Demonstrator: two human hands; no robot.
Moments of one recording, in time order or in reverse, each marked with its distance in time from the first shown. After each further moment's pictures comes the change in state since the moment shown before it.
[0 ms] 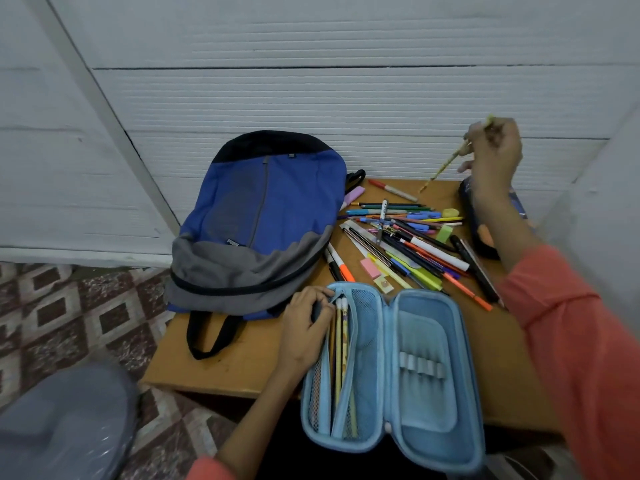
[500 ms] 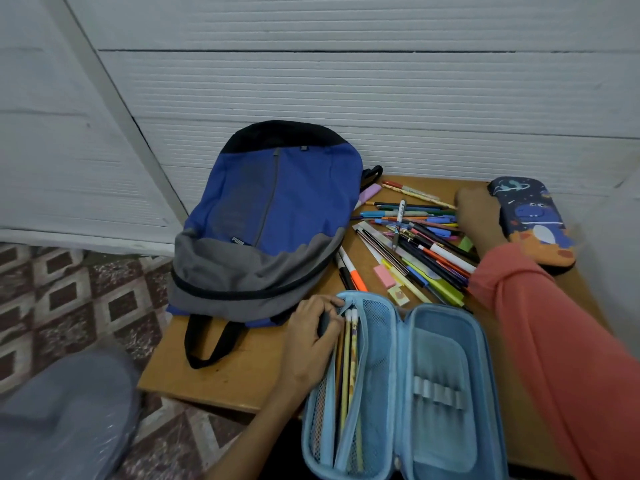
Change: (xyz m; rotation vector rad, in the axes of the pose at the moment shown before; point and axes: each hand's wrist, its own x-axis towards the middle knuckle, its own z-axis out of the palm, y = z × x) left_hand -0.001 0.004 -0.001 -0.021 0.008 -0.001; right_hand 0.007 0.112 0.013 -1.572 -0.580 -0.066
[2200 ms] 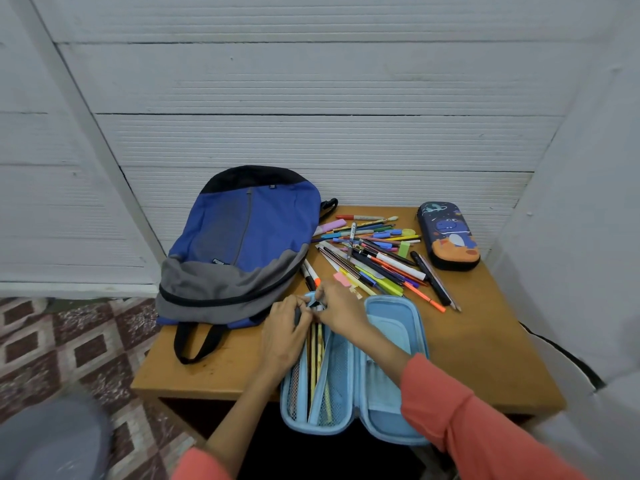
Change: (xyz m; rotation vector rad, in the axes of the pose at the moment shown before) left_hand -0.003 0.011 0.001 0.301 -0.020 0.011; right_hand -0.231 -0.119 -0.039 0.663 -0.242 -0.256
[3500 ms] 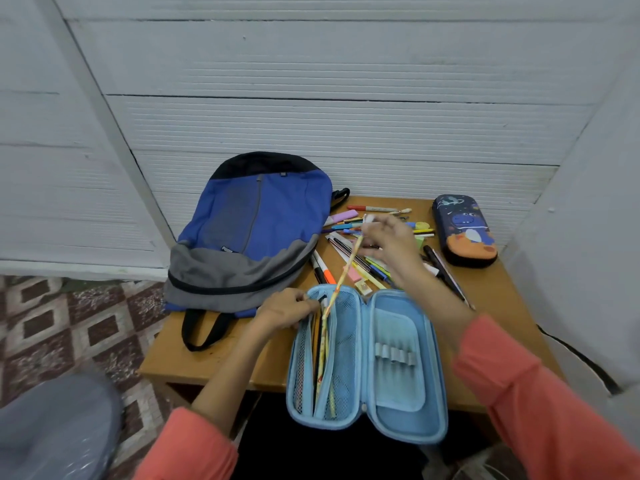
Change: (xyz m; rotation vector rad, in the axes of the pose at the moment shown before) left_hand 0.045 0.006 -0.030 0.074 -0.507 -0.404; right_hand 0.027 0.013 -0.091 1.181 0.213 0.097
